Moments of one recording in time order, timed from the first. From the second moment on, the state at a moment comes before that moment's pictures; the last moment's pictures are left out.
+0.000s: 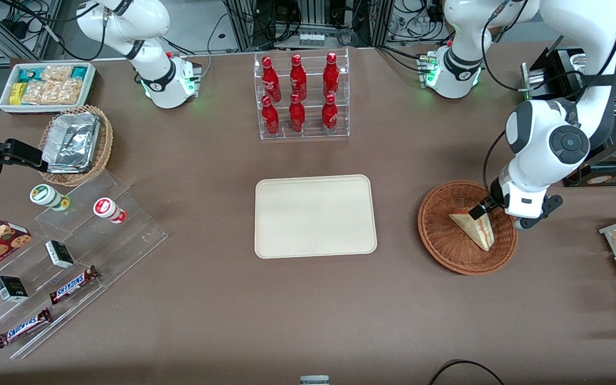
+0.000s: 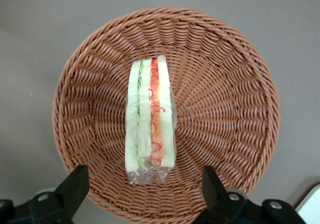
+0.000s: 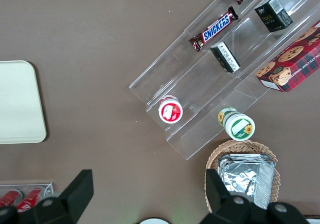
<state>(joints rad) 0.01 0.14 -0.10 -2.20 0.01 2.34 -0.73</state>
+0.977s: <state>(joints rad) 0.01 0.27 -0.10 -2.14 -0.01 2.35 -0.81</state>
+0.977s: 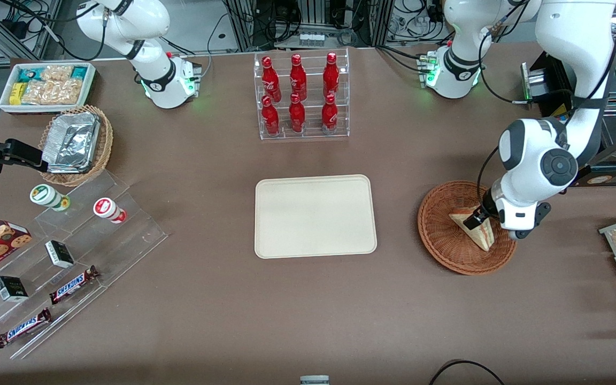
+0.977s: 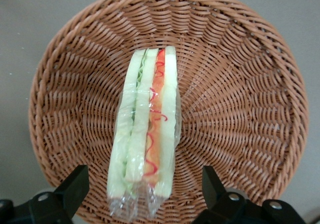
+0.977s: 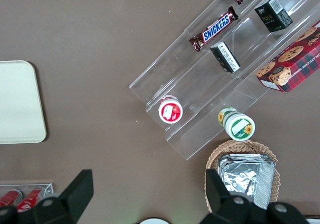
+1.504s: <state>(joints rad) 0.01 0.33 -0.10 -2.13 -0.01 2.37 -0.81</state>
